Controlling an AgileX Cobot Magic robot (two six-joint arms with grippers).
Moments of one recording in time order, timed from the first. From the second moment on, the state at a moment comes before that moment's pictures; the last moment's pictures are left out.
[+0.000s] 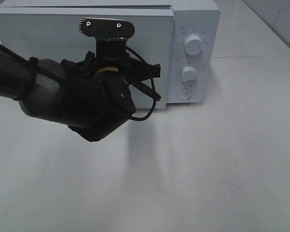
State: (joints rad) left arm -0.90 2.10 -1.18 -1.19 -0.96 0.75; right arm -0.04 0.00 -0.50 -0.03 1.04 0.05
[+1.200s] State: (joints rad) left arm -0.87 2.14 -1.25 -1.20 -0.91 0.75; right arm -0.04 0.00 -0.50 -0.03 1.04 0.05
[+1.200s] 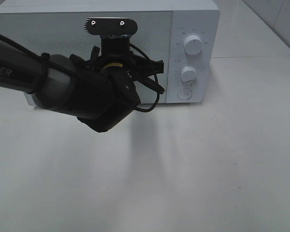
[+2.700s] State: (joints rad) left arm -0.80 1.41 -0.82 -1.62 0.02 1.60; right arm -0.04 0.00 -0.50 -0.03 1.04 0.05
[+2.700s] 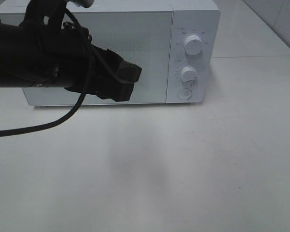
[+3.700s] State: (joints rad) left arm -0.22 1.08 -0.77 -0.04 0.95 0.10; right arm -0.04 0.00 -0.50 -0.03 1.04 0.05
